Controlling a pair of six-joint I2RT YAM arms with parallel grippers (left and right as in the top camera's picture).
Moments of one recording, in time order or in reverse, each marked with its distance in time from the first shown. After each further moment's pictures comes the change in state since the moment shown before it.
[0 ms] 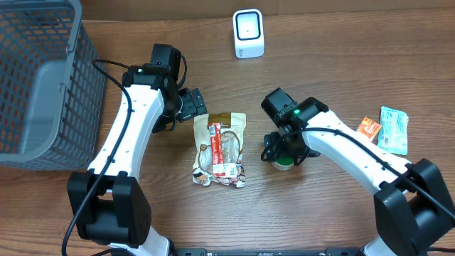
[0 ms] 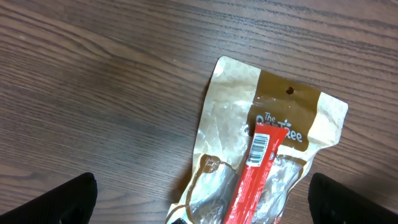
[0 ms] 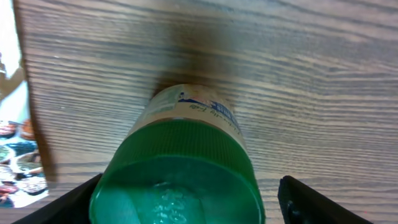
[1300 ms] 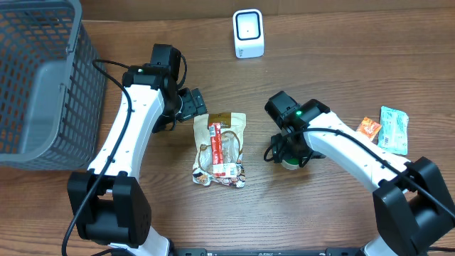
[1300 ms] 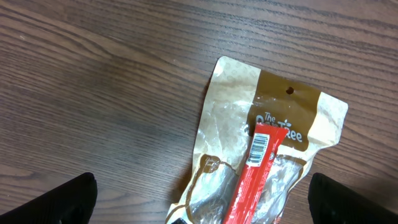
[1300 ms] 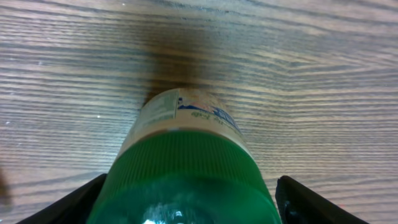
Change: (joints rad) left arm 0.000 0.000 0.000 0.000 0.000 0.000; right arm -0.016 0.001 -0.043 0.014 0.075 0.027
